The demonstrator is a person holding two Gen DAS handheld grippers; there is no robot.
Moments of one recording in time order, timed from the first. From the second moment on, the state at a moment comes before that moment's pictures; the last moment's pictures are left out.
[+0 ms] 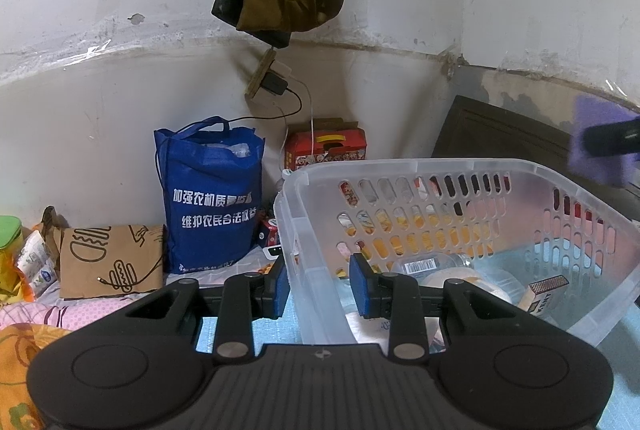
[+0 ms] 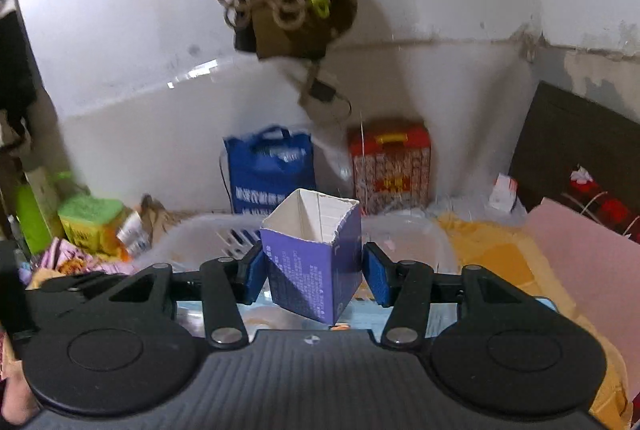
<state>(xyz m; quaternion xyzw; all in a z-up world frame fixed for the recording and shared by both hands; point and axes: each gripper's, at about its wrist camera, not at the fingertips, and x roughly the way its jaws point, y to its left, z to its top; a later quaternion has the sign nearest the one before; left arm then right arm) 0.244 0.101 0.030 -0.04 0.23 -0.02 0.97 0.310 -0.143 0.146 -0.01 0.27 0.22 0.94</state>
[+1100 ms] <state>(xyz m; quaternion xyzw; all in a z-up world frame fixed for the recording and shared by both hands) 0.242 0.102 0.029 -0.03 0.23 -0.02 0.97 0.163 -0.096 0.019 0.01 0.27 0.25 0.93</state>
